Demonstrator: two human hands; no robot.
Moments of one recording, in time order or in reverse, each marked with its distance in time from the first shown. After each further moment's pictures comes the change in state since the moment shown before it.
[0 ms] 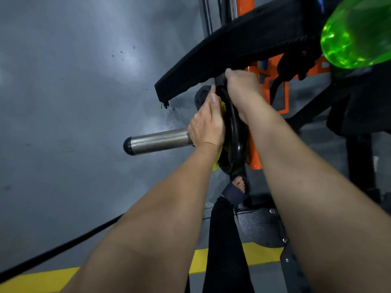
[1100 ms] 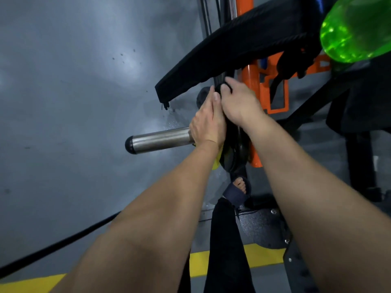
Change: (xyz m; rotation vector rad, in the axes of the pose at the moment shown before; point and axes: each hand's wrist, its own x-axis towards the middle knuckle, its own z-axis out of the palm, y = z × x) left_hand 0.002 -0.004 0.000 -0.001 -0.023 -0.001; right_hand -0.012 0.023 0.000 -0.534 -0.106 -0.196
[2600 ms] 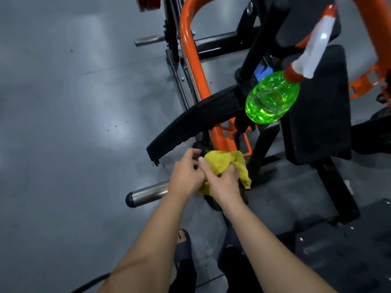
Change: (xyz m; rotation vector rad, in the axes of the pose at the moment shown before) left_hand -0.039 0.031 -0.081 -0.024 -0.280 0.205; right_hand -0.110 0.006 0.007 0.467 0.202 0.330
